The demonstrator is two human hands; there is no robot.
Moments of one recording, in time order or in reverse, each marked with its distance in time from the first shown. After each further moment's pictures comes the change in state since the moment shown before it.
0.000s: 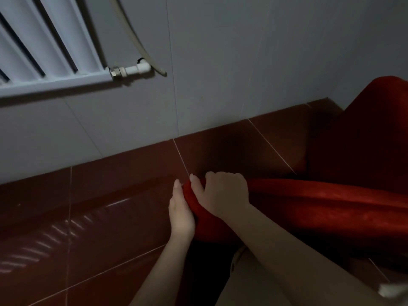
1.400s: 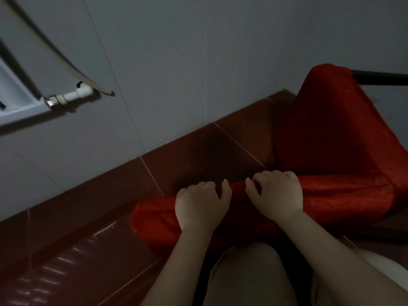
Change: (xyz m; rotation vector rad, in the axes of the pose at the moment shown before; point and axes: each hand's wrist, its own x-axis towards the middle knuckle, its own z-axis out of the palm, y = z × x) left_hand -0.035 0.027 0.129 1.440 -0.080 0.886; right_hand -0.054 0.194 -0.018 -0.174 0.182 0.254
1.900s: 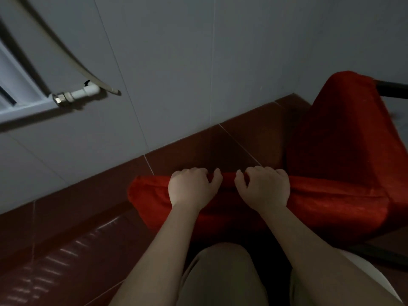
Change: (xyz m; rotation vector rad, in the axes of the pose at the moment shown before) left_hand 0.045 -0.013 0.011 0.065 -0.018 -0.006; right_hand 0.031 -0.013 0.015 0.044 0.122 0.046
